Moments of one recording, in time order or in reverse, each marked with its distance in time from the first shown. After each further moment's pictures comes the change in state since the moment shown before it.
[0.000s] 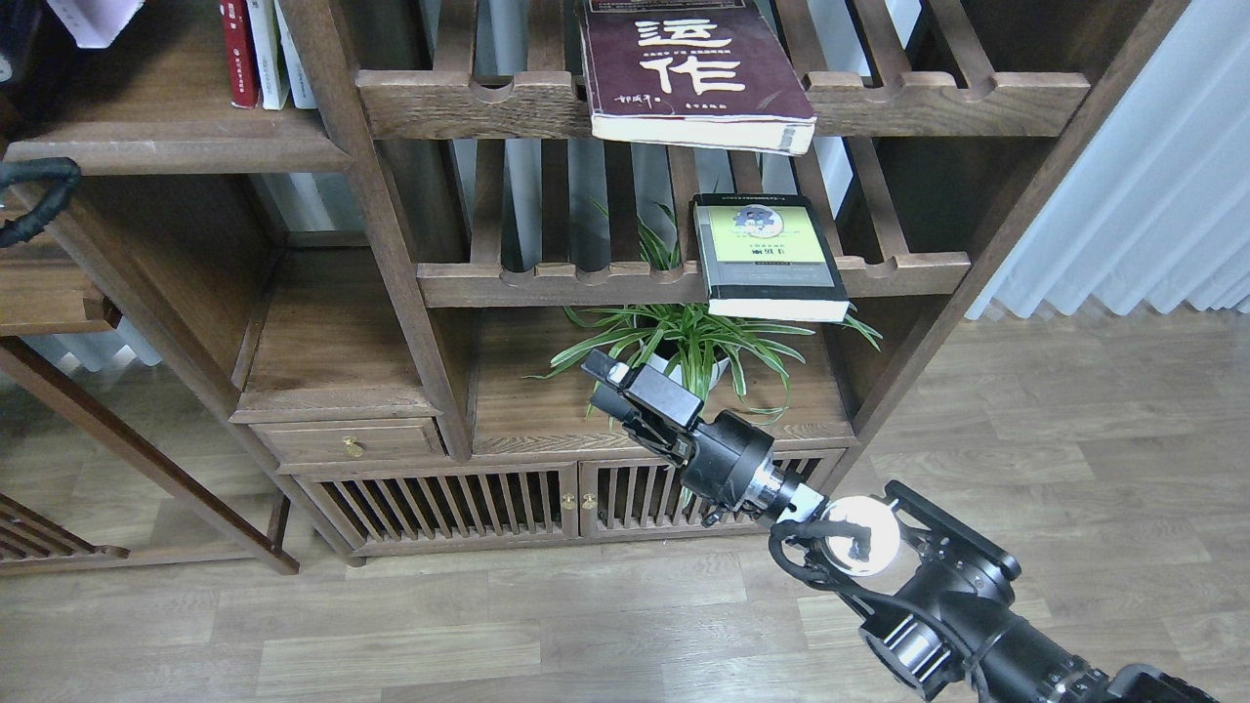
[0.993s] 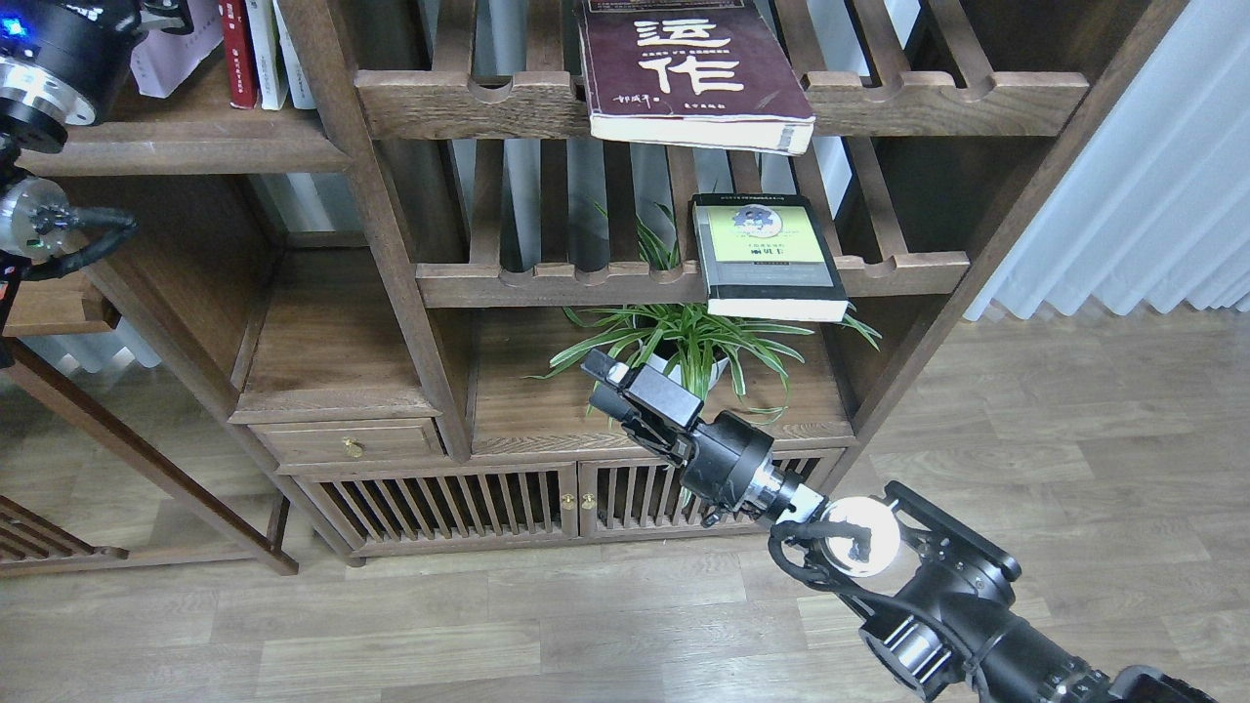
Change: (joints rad) left arm -0.027 -0.001 0.220 0.049 0.000 -0.007 -0.062; right arm -0.002 -0.002 0.001 0.008 0.002 0.000 0.000
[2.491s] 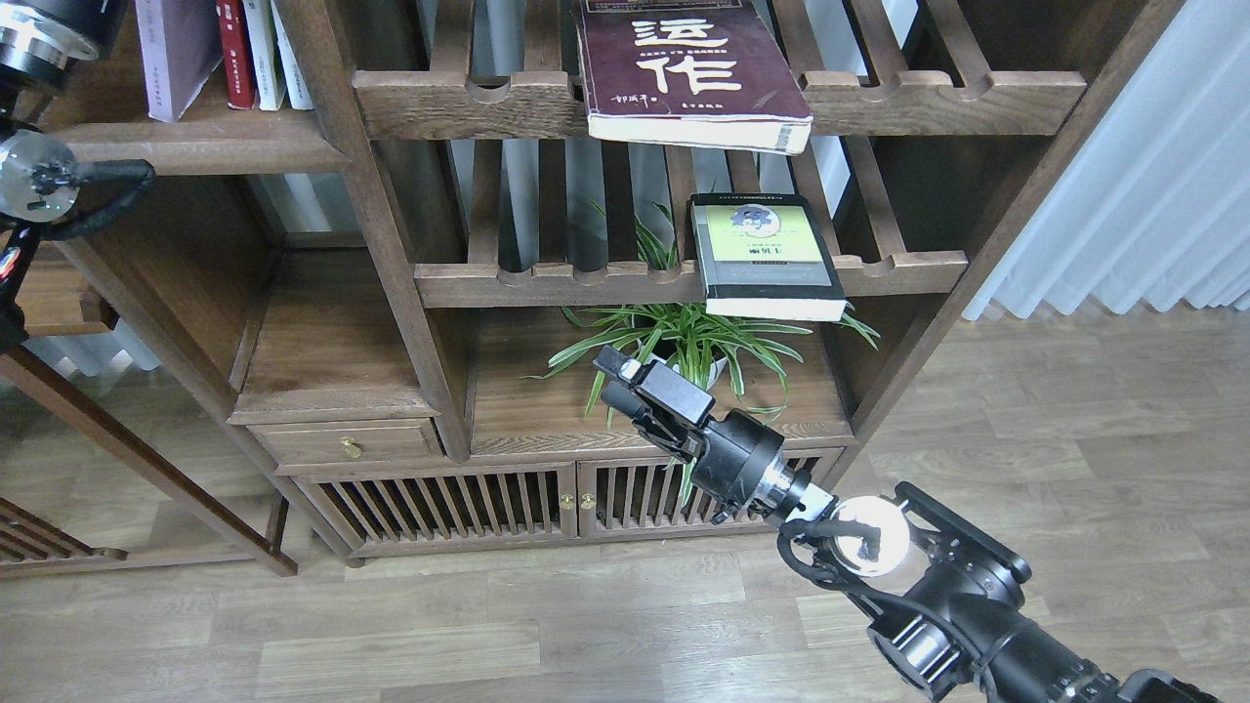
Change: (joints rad) left arm 0.191 0.125 -0.240 -0.469 -0.113 -0.009 -0.009; right arm -0.014 -0.005 0.070 0.022 0.003 0.000 0.002
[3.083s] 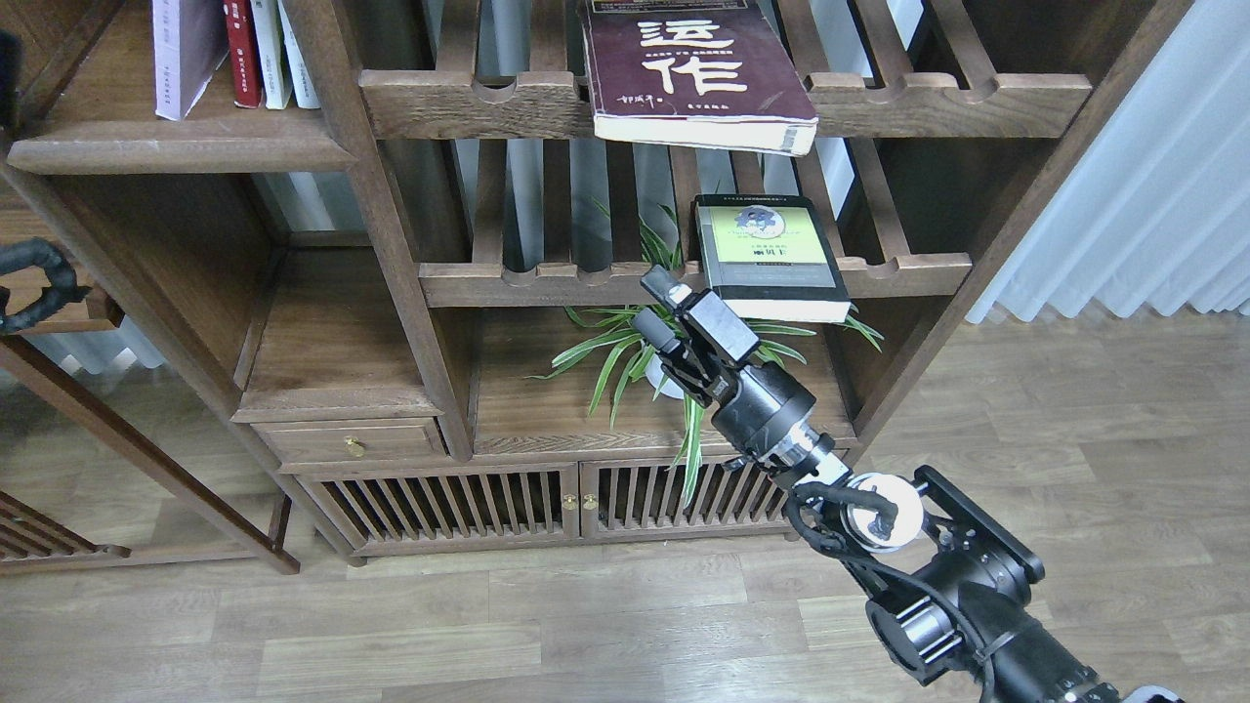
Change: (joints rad) left arm 0.274 -0.028 -0.245 -0.292 -0.432 -0.320 0.035; right arm -0.044 0.027 0.133 0.054 0.003 0.000 0.023
